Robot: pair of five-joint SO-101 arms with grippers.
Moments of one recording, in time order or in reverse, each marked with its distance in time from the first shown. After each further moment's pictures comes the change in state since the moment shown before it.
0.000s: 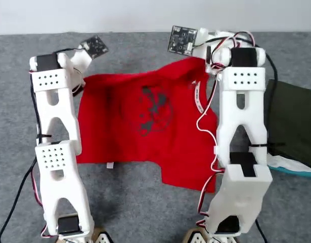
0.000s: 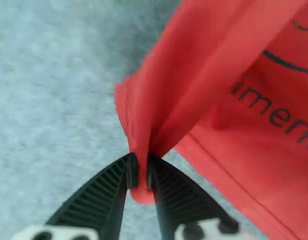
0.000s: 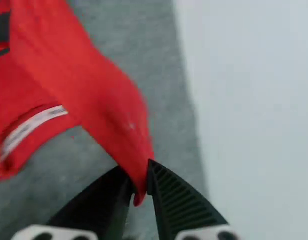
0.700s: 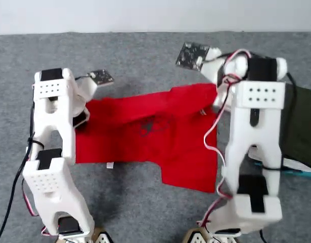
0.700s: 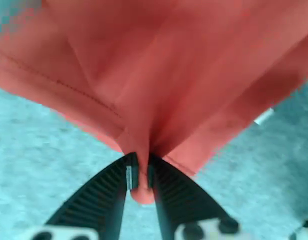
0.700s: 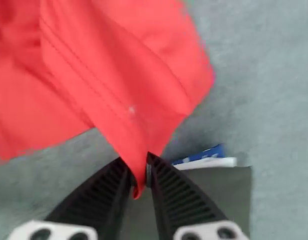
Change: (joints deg) left arm 0.5 -26.4 51.5 -0.2 -0.2; right arm 2.0 -20.1 16.8 25.7 -9.6
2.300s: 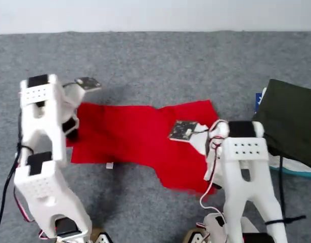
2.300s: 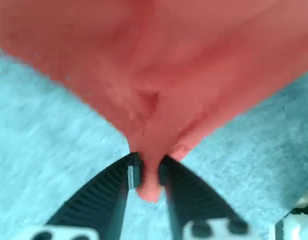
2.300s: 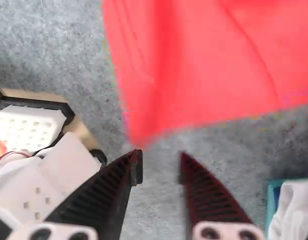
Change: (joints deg) left arm -6.9 -4.7 4.7 -0.1 -0.4; right arm -1.7 -30.1 59.7 -2.9 -6.3
